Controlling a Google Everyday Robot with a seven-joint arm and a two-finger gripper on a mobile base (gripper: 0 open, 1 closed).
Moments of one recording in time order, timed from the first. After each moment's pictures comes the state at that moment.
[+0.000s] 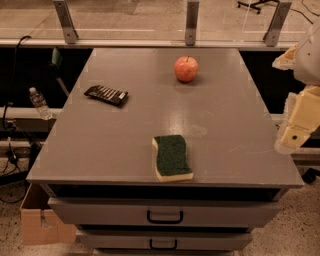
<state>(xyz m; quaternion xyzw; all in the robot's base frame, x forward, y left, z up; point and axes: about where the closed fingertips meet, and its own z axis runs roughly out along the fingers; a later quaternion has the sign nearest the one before) 0.438 -0.217 0.976 -0.60 0.78 -0.03 0.16</state>
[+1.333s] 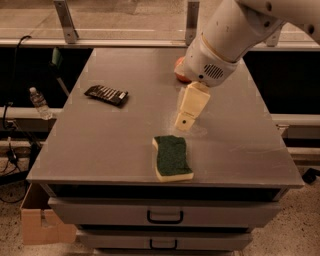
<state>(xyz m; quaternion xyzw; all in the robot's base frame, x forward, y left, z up) 0.512 -0.044 0.930 -0.66 0.71 0.11 0.22</state>
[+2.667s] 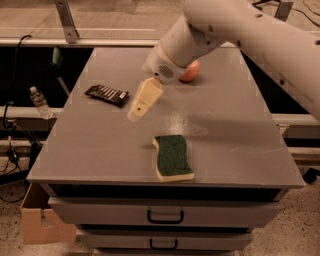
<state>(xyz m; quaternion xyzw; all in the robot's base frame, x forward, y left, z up) 0.591 0.043 0.895 -0.63 0.70 0.18 0.28</state>
